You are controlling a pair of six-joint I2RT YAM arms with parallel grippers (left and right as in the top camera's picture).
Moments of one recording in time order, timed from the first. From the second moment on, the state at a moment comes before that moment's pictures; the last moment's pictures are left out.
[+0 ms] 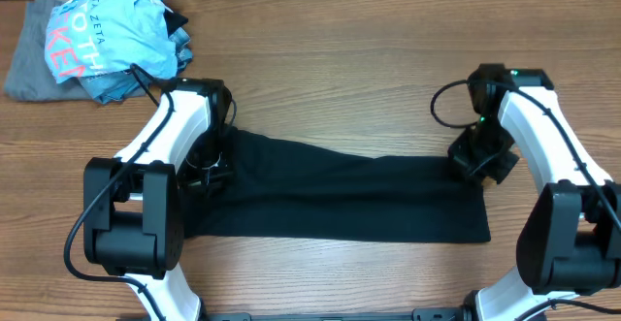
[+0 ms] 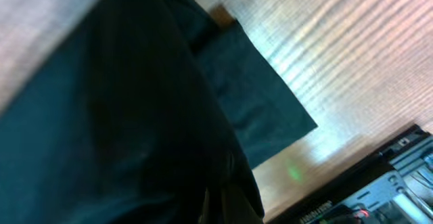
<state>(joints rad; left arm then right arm) -0.12 1.93 1.32 -1.34 -0.13 -0.54 -0.02 1.79 1.32 -1.38 0.07 0.74</state>
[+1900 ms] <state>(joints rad) -0.07 1.89 1.13 -1.00 0.10 -0.39 -0.03 1.70 0.91 -0.80 -0.13 0.68</state>
